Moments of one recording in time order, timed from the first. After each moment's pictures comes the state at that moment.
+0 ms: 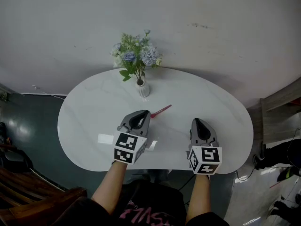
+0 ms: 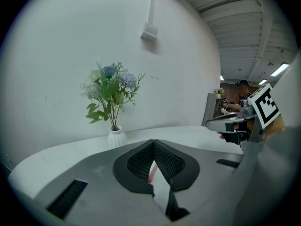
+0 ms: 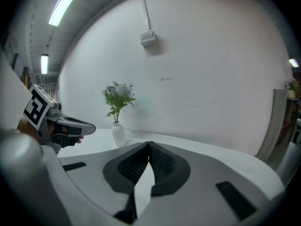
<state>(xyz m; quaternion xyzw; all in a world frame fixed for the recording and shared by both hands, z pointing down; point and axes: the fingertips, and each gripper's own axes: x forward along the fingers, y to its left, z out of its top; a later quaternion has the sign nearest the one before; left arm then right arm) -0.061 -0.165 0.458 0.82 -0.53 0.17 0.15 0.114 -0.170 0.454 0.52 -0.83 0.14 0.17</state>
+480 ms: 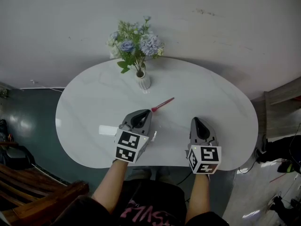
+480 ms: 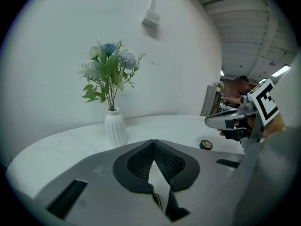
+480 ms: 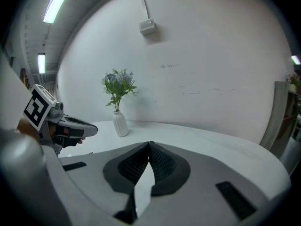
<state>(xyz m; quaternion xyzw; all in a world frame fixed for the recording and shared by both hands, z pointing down) -0.060 -0.157 0.506 0.82 -0.51 0.21 0.18 0.106 -0.161 0.496 0.51 -0.82 0.17 0.20</state>
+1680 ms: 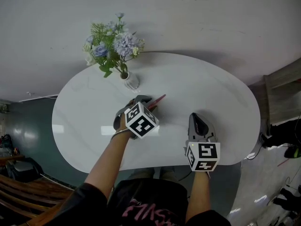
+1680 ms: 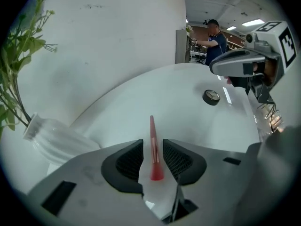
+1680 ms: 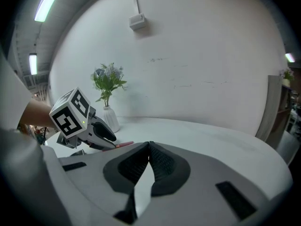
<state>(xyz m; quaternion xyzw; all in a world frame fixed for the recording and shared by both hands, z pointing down) -0.012 -0.204 0.610 0.81 -0.29 0.49 0.12 0.129 -0.171 0.520 0.54 -0.80 0.19 0.20</state>
